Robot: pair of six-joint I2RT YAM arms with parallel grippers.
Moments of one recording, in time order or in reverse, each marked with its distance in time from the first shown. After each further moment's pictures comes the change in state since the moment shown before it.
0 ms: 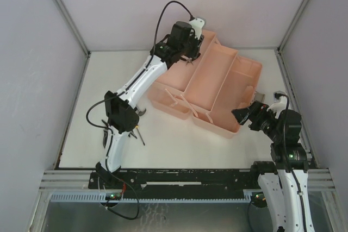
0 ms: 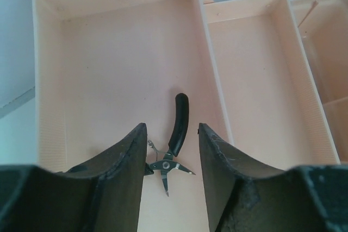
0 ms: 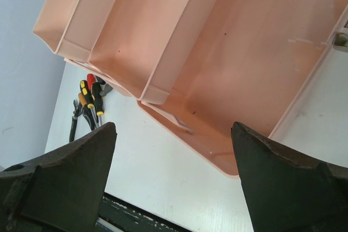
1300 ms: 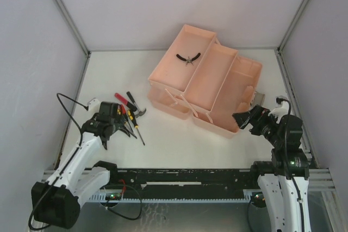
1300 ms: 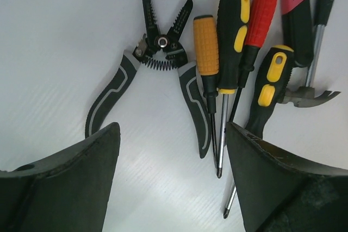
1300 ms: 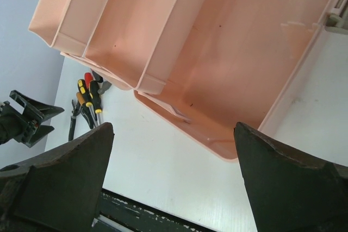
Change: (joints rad) left arm 0.443 -1.335 -1.751 -0.130 -0.437 -0.831; right arm -0.004 -0.069 0.000 -0.077 0.020 0.010
